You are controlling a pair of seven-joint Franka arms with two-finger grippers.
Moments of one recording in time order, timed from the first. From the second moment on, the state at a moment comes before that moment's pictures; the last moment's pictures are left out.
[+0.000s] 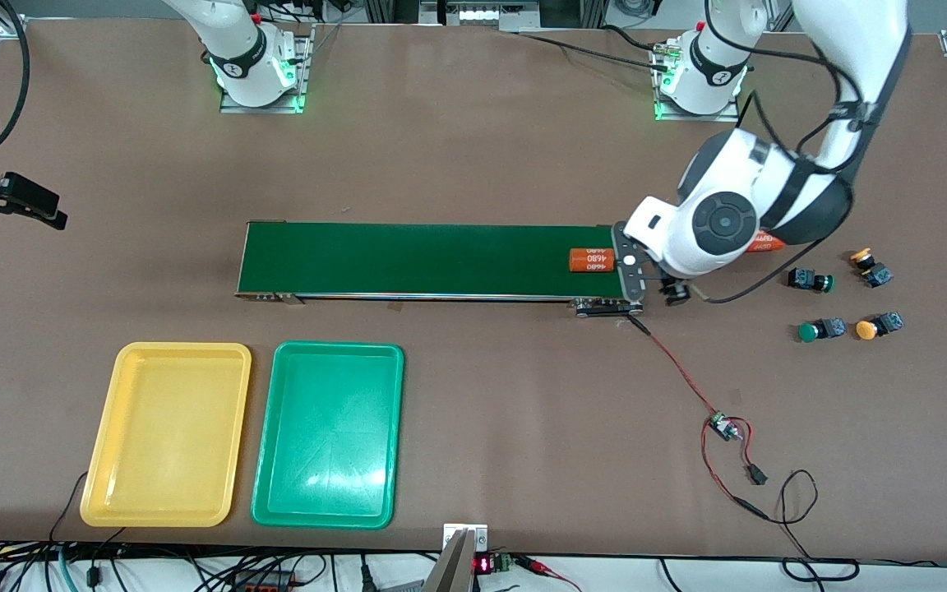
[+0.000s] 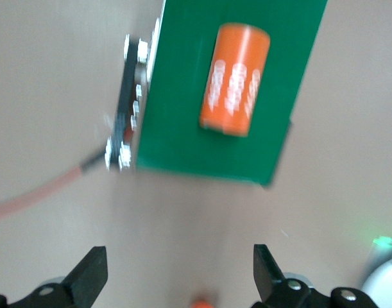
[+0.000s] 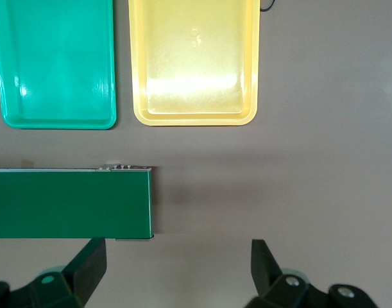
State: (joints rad) left arm 0.07 0.35 -0.47 -1.80 0.19 1.77 0.82; right arm 0.07 0.09 -0.13 -1.51 0.00 1.58 -0.04
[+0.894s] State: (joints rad) left arm 0.21 0.33 -0.46 -1.75 0.22 1.65 0.13; right arm 0.08 0.09 -0.12 -1.51 0.00 1.58 -0.04
